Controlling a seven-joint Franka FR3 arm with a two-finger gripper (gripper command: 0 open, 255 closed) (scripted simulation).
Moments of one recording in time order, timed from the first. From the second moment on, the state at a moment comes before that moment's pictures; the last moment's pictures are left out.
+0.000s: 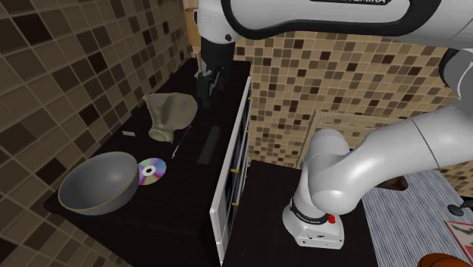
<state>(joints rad) -0.02 -0.81 -0.06 -2.34 -0.09 1.72 0.00</state>
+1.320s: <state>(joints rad) -0.32 -0.41 0.01 -2.52 0.25 2.03 1.03</state>
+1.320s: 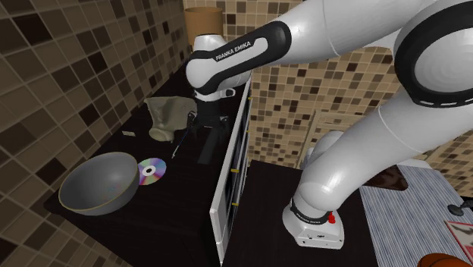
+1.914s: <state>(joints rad) -0.31 -0.39 0.02 -2.57 0.27 2.10 1.03</state>
